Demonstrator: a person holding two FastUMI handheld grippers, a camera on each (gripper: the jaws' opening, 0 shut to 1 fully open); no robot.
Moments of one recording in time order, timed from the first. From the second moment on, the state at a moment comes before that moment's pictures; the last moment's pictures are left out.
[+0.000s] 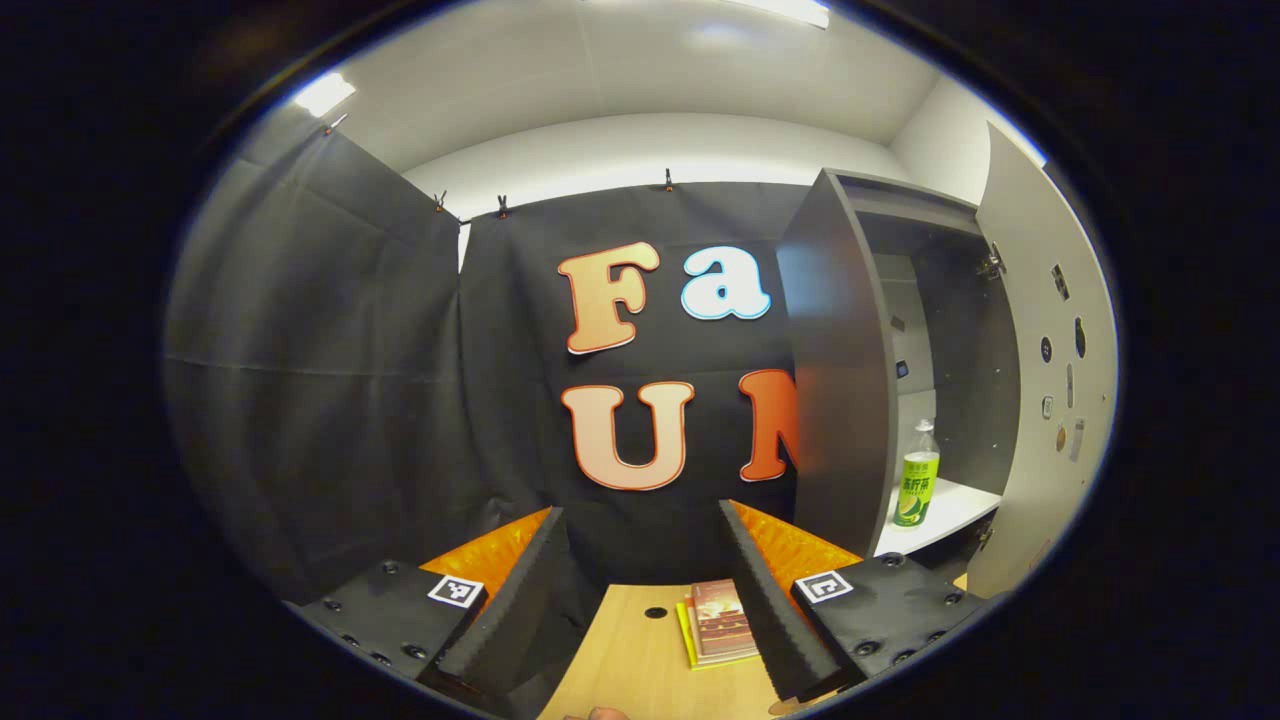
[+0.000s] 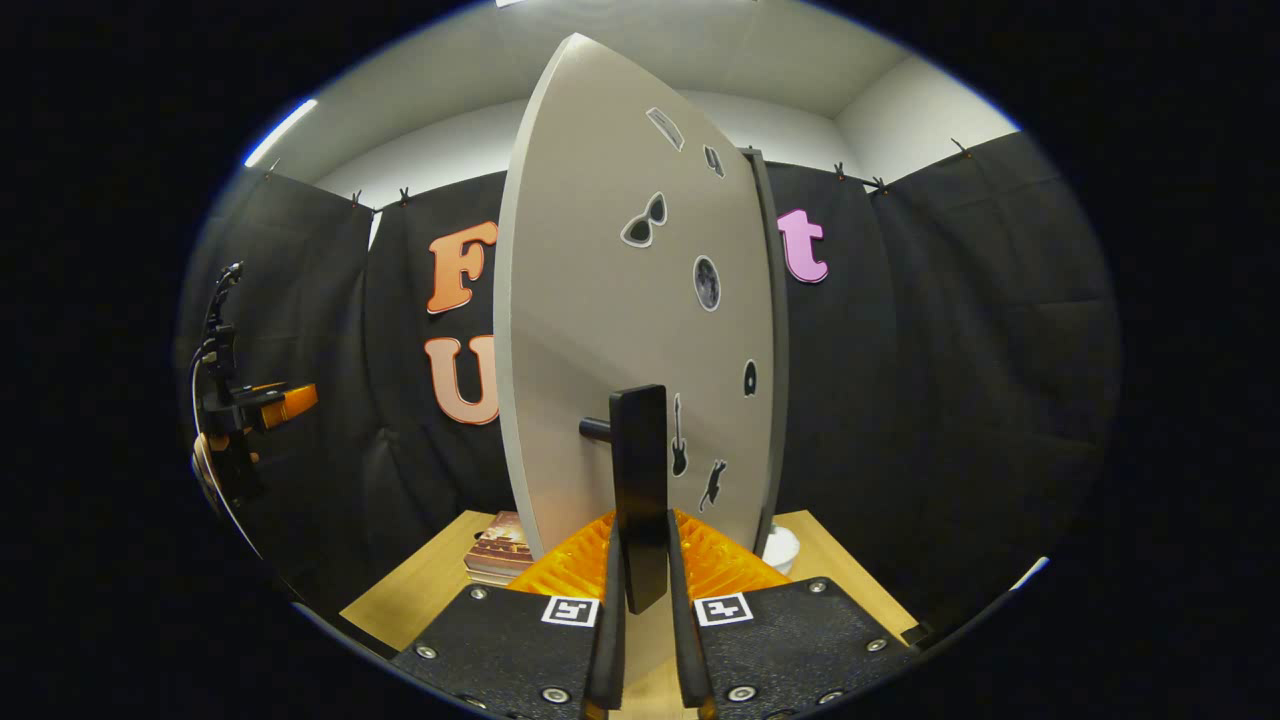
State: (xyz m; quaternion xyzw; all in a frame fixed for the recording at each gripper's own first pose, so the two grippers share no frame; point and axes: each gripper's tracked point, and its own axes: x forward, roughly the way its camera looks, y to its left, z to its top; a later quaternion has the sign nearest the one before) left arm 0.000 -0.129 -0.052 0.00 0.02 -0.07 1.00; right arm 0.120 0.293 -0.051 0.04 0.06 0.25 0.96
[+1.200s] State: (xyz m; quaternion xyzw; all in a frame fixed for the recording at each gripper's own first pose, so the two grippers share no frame) left arm -0.006 -0.431 -0.078 -0.05 0.05 -0.20 0.98; right arm 0.135 0.159 -0.069 0.06 0.08 0.05 0.99
